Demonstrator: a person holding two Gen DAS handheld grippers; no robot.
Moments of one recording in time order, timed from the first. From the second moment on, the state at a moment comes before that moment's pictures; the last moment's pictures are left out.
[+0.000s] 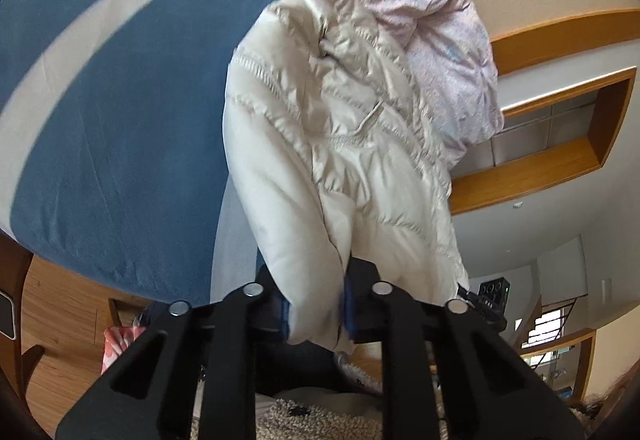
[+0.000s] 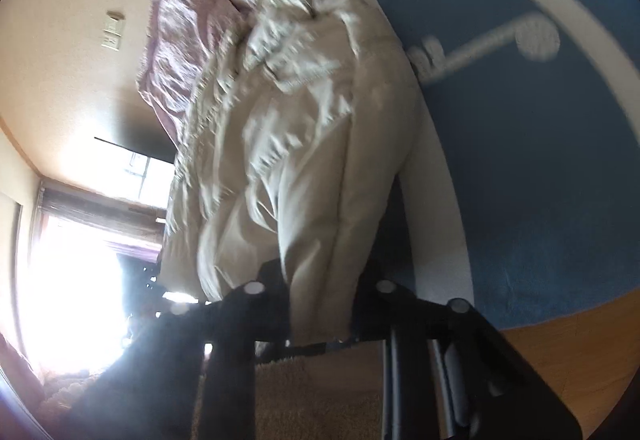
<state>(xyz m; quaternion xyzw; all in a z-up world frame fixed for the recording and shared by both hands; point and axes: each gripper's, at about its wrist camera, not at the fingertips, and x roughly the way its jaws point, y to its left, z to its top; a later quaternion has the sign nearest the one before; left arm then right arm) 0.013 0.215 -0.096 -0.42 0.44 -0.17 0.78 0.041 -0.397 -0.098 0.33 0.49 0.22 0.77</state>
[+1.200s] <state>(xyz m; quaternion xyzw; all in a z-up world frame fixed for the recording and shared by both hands) 0.156 0.251 0.043 -0.43 0.26 -0.16 0.85 0.172 -0.353 0.086 0.29 0.23 0.17 0.92</state>
